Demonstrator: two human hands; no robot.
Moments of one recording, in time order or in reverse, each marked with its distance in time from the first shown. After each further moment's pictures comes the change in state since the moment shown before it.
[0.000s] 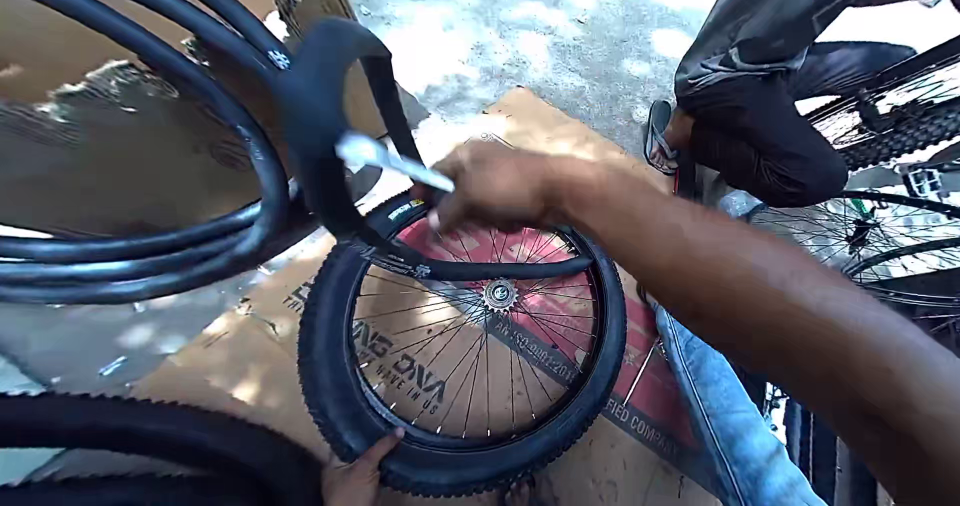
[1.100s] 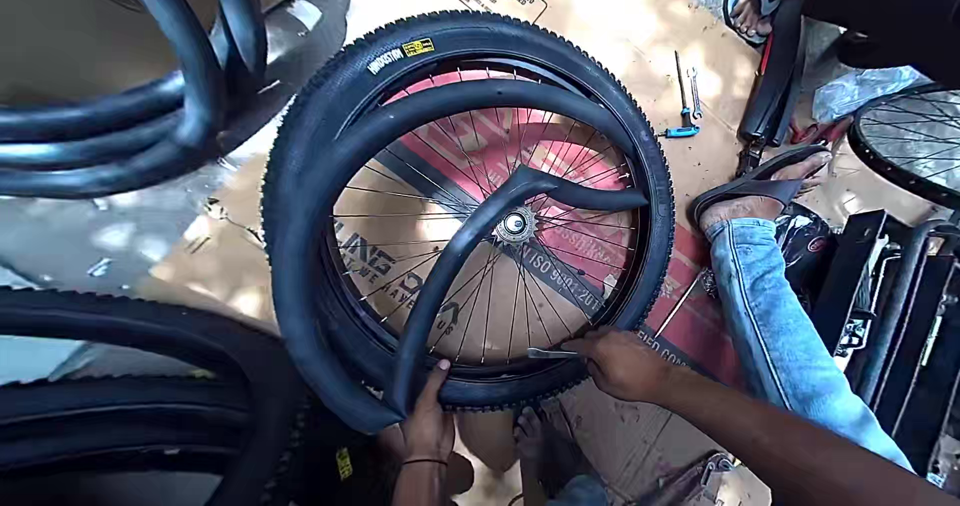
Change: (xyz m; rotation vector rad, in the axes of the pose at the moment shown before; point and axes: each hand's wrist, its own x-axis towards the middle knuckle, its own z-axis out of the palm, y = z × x) left_hand -0.023 -0.072 0.031 -0.222 0.100 -0.147; right_hand -0.167 0.262 0.236 -0.338 -0.282 0.341
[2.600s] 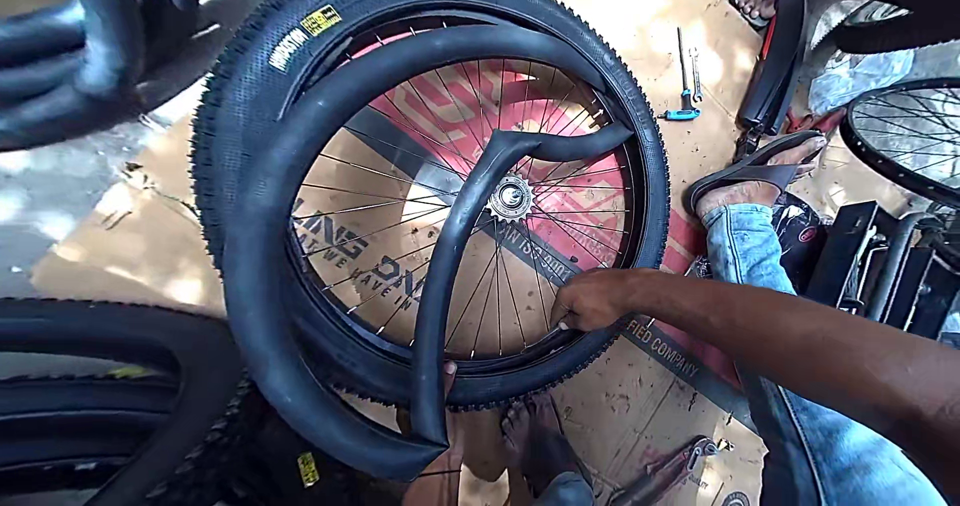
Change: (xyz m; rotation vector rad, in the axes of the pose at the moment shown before) left_hand -0.047 -0.012 0.019 -0.035 -0.050 0.022; right_hand 0.073 0.004 -0.074 -0.273 -0.414 -0.245
